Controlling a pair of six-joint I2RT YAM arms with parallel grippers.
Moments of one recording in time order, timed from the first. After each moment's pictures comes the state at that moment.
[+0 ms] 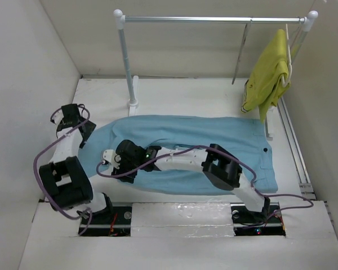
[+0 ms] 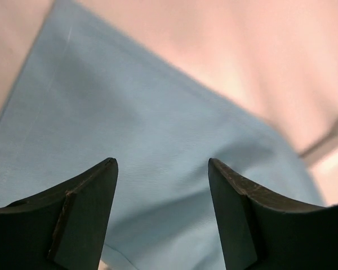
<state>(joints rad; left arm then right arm) 0.30 1.45 0.95 -0.50 -0.17 -0.76 1.22 2.23 1.78 -0.31 -0.22 -0.21</state>
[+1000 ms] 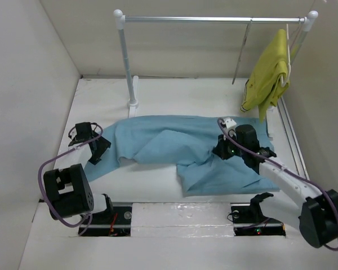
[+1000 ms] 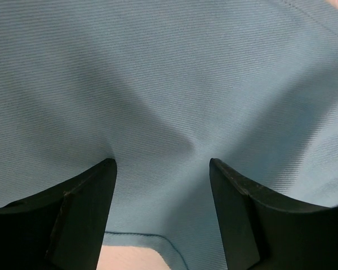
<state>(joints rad) 0.23 1.33 0.65 -0.39 -0.04 -0.73 0.39 1.03 0.58 -0.15 -0.32 0.09</state>
